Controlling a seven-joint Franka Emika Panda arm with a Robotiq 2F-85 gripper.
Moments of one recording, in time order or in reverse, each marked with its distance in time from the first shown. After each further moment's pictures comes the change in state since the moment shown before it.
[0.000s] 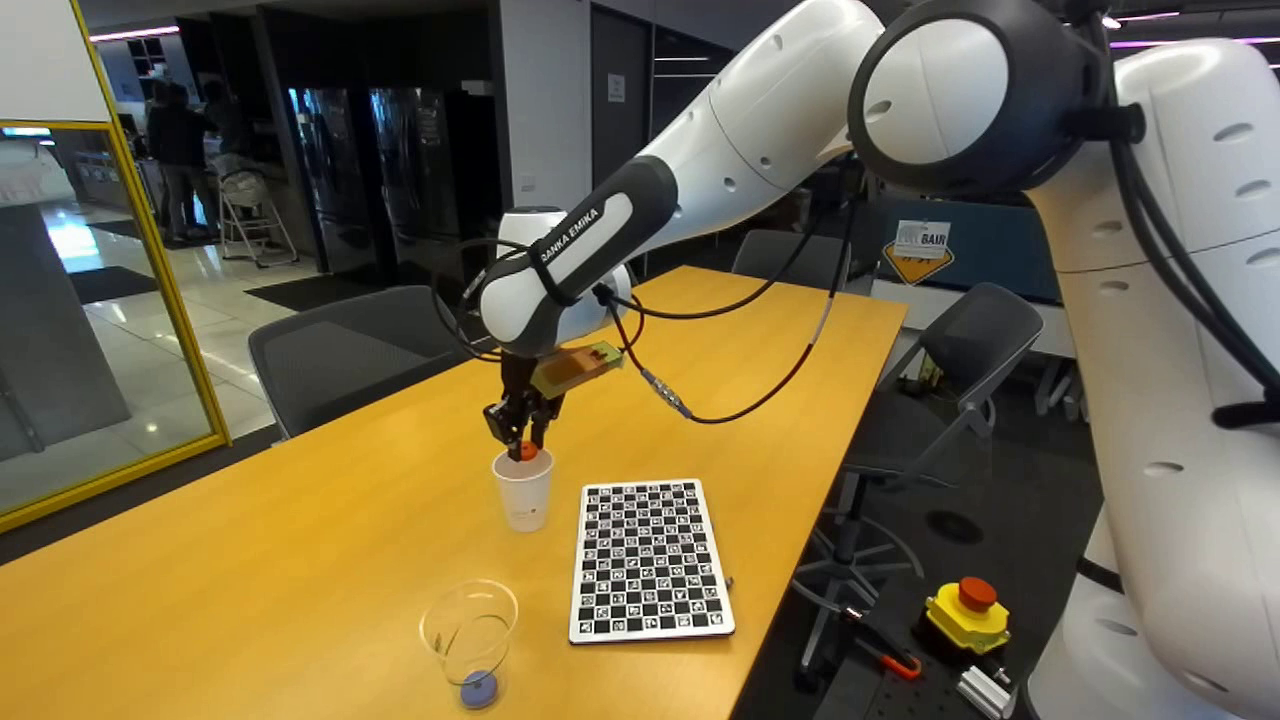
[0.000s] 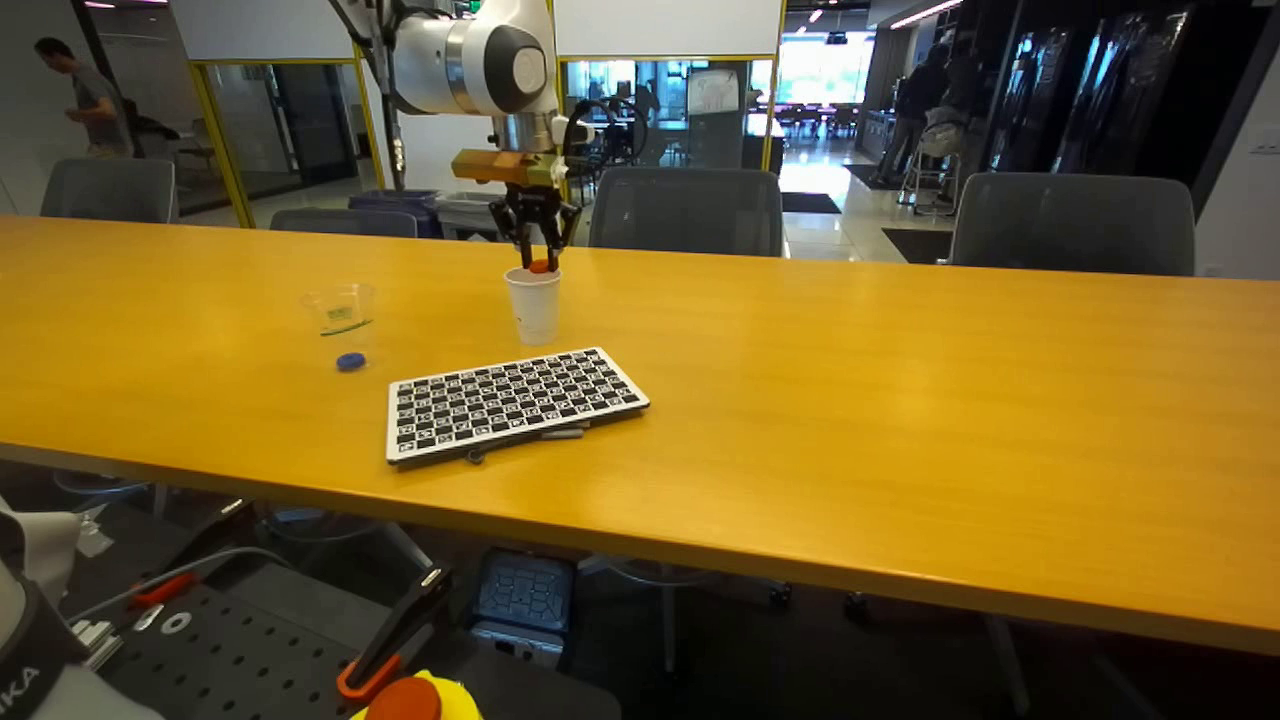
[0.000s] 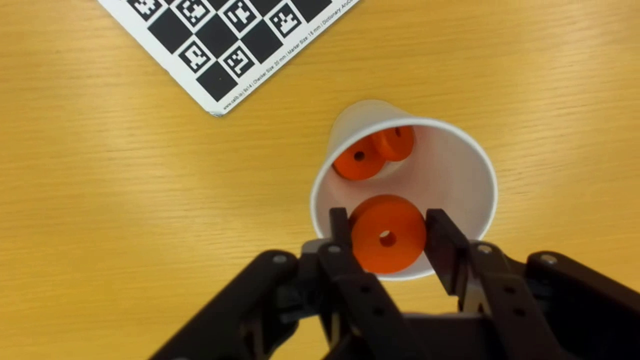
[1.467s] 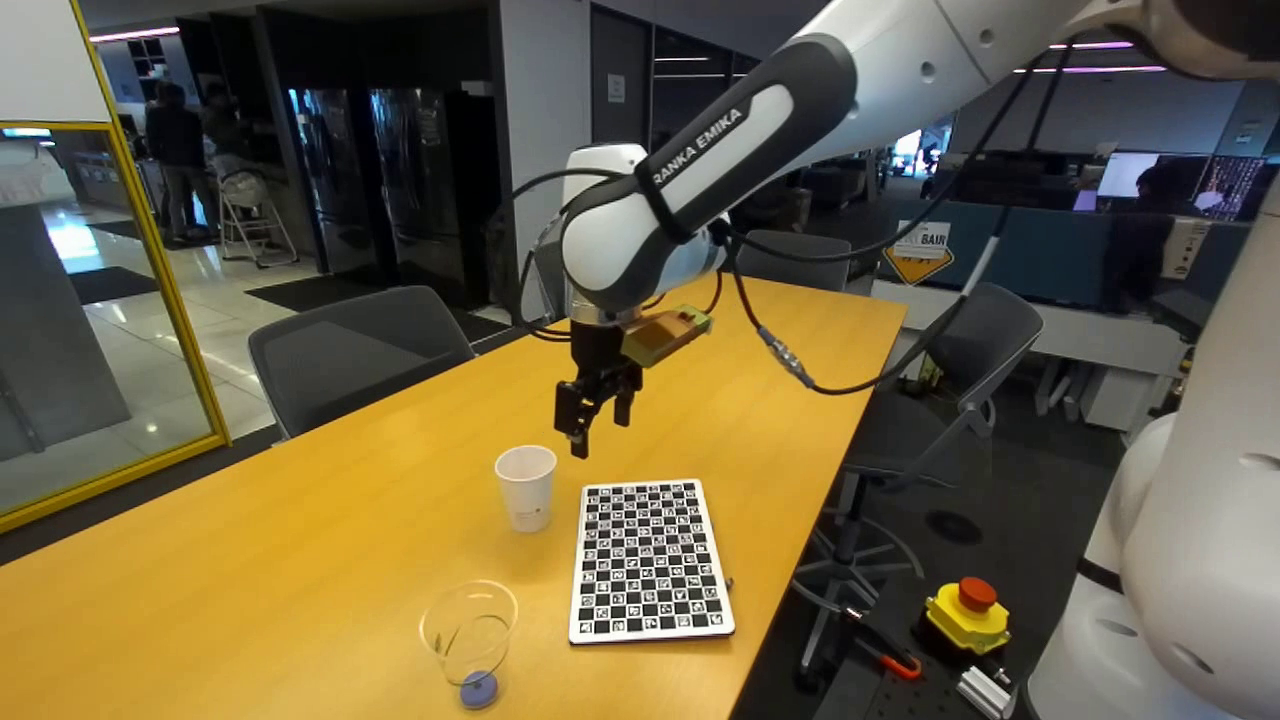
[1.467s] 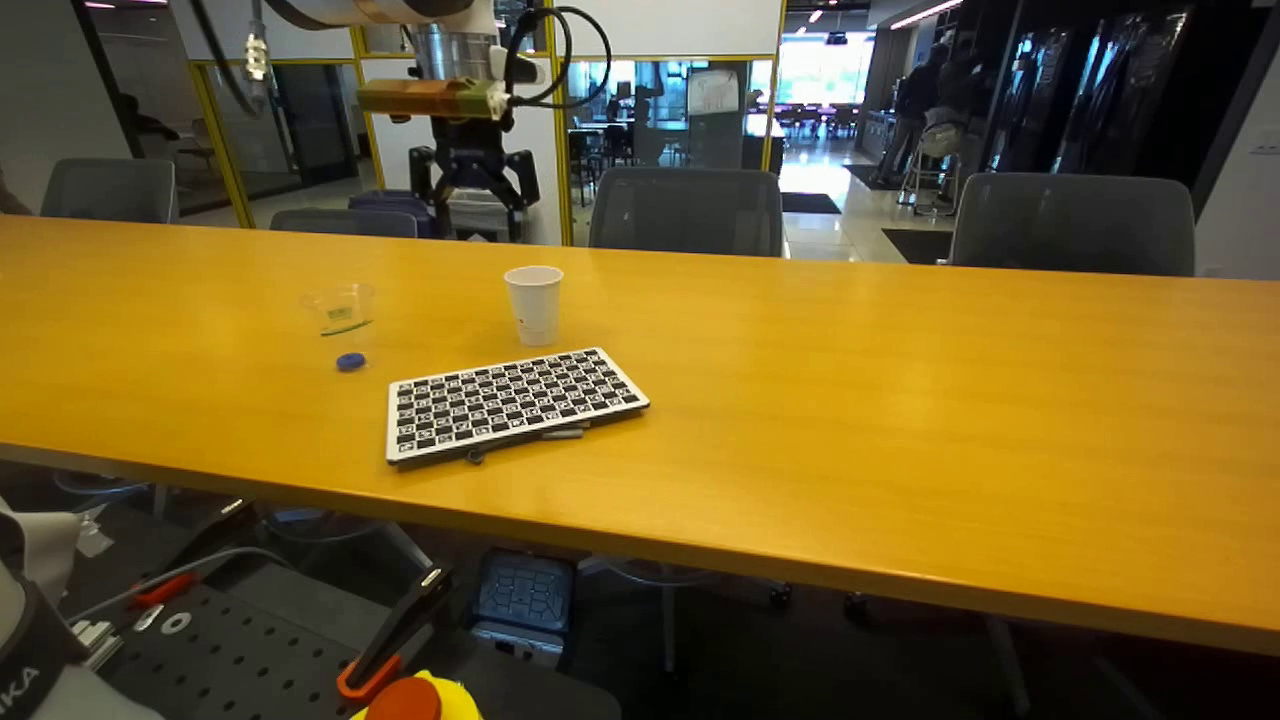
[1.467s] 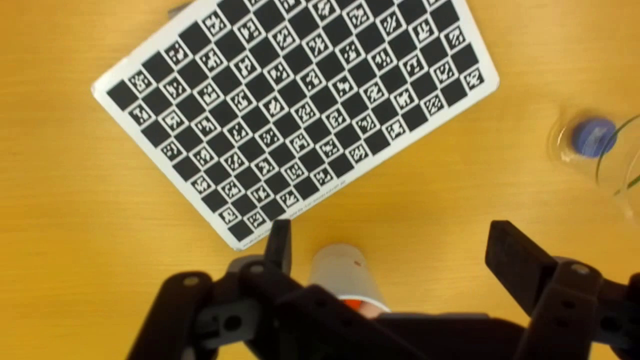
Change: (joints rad) arm -0.001 -0.464 0.007 -0.433 -0.002 -0.124 -0.069
